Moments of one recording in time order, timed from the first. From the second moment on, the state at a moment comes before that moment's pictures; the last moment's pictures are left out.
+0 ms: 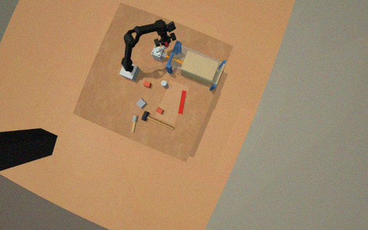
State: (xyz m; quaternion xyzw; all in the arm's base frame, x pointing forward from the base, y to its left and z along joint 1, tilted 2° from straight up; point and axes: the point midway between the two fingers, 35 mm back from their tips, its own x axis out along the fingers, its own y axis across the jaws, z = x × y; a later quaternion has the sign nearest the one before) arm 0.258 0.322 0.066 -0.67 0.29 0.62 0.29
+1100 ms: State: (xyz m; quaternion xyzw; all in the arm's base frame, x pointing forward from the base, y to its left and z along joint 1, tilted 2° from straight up) arm 0.224 0.344 0.066 -0.67 0.28 0.62 0.30
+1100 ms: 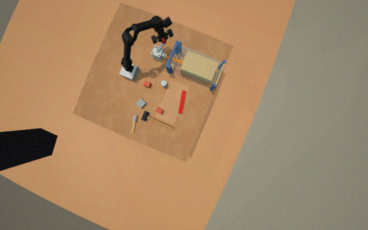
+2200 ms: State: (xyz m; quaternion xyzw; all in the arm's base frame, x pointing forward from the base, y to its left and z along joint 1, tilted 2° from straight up) arm 0.193 0.349 0.065 -0.67 0.28 0.62 0.31
